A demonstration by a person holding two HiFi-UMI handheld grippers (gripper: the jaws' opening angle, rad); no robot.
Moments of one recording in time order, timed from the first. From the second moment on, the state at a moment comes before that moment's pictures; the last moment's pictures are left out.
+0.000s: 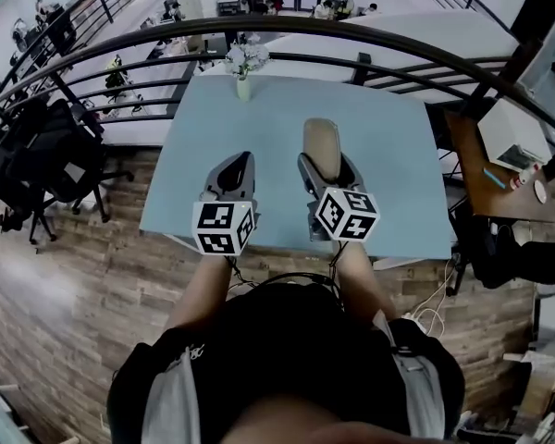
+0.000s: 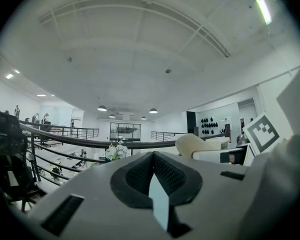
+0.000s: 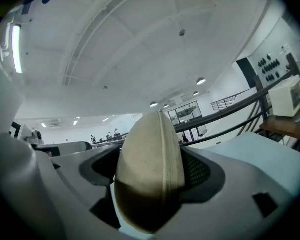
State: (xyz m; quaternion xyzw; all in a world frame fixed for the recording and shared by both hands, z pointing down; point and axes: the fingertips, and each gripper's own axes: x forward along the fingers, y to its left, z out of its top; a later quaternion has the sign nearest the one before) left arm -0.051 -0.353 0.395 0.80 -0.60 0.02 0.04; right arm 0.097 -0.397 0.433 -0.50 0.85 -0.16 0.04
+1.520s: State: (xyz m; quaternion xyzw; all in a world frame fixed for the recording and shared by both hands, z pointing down) left arm -0.109 -0.455 0.433 0.78 -0.62 0.05 0.08; right arm 0.069 -0.513 0.719 -0.51 0.76 -0.38 -0.16
